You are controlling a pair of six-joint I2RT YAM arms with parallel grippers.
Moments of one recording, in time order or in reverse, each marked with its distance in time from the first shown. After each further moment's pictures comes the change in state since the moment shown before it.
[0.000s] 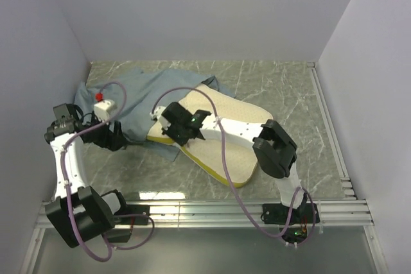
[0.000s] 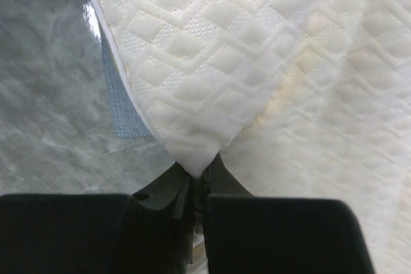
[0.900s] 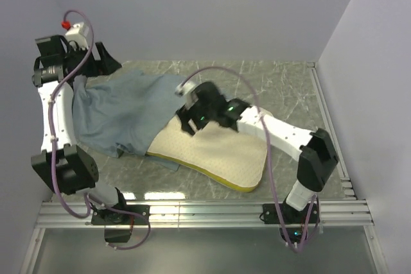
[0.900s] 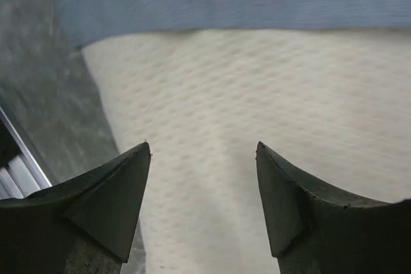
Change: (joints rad) left arm -0.167 0.475 0.746 0.350 -0.066 -0.729; right arm -0.223 -0.373 -0.178 0.098 -0.217 0.126
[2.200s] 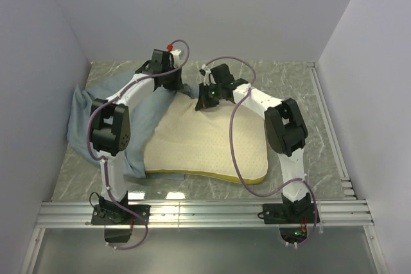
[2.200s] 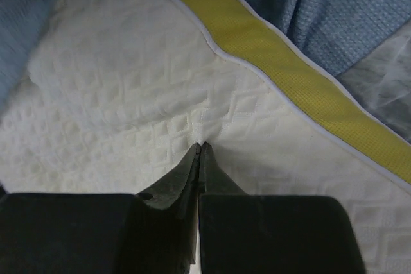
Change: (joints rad) left arm -0.582 0.477 0.003 0.217 -0.456 -0.063; right arm -0.272 0.476 0.253 0.057 -0.287 0.262
